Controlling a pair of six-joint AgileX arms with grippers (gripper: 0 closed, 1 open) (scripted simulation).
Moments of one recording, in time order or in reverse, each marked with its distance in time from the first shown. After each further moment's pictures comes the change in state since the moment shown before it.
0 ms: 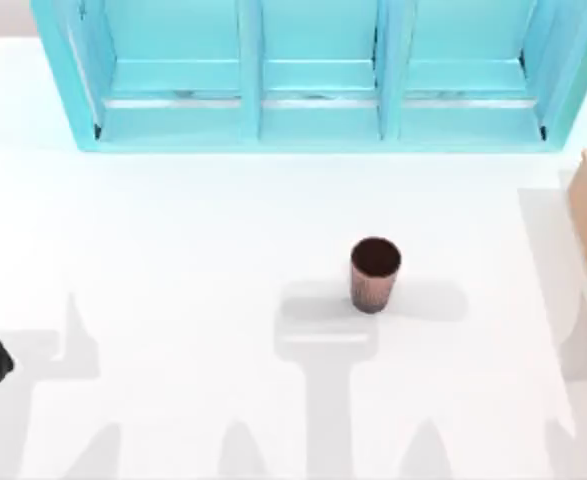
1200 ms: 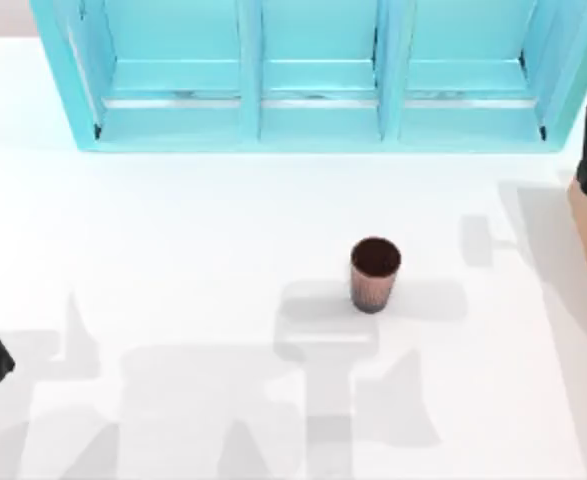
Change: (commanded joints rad) left arm 0.000 0.000 0.000 0.000 0.000 0.000; right arm 0.260 1.242 1.144 -0.889 0.011 0.346
